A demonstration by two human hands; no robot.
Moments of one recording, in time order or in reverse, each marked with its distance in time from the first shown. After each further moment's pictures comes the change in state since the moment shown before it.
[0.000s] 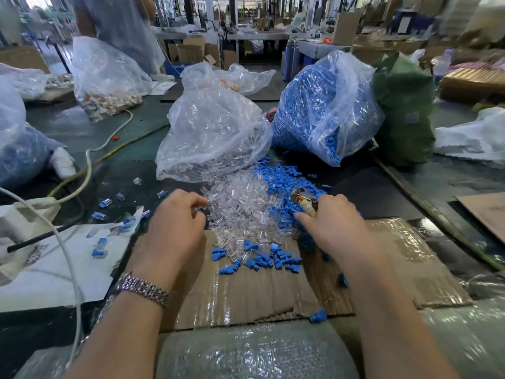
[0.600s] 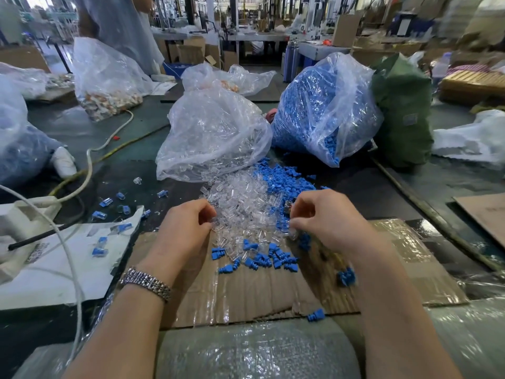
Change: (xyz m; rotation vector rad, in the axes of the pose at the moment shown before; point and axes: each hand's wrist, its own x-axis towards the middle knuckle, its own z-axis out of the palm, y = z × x) left_hand 0.001 -0.002 0.005 -0.001 -0.197 -0.016; right_hand -0.009 0.001 -0.017 0.217 -0.068 -0.286
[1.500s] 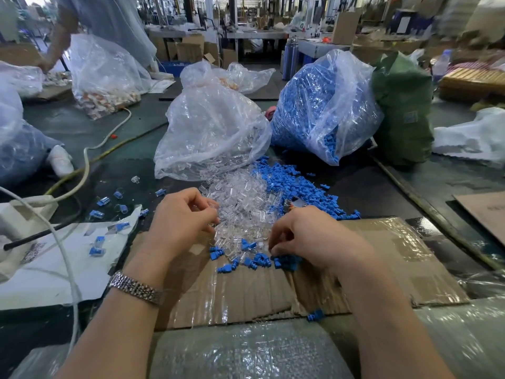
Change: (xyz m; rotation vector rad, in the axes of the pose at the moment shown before) left_hand -0.003 0.009 -0.013 -0.538 -0.005 -0.115; right_hand -0.007 -0.013 0.014 -0.128 -0.275 -0.205
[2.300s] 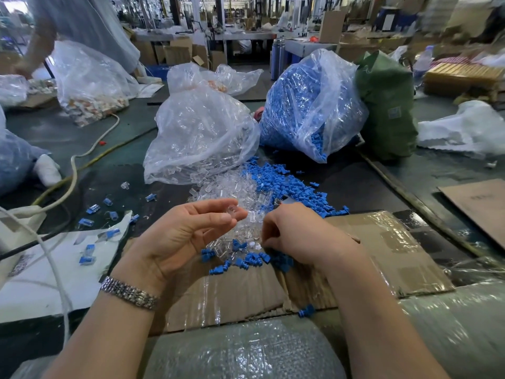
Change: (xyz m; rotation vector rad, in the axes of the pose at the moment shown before) left_hand -0.005 0.009 0.009 -0.865 -0.522 -0.287; right_hand 0.000 -0.006 -0.002 -0.094 0.025 0.020
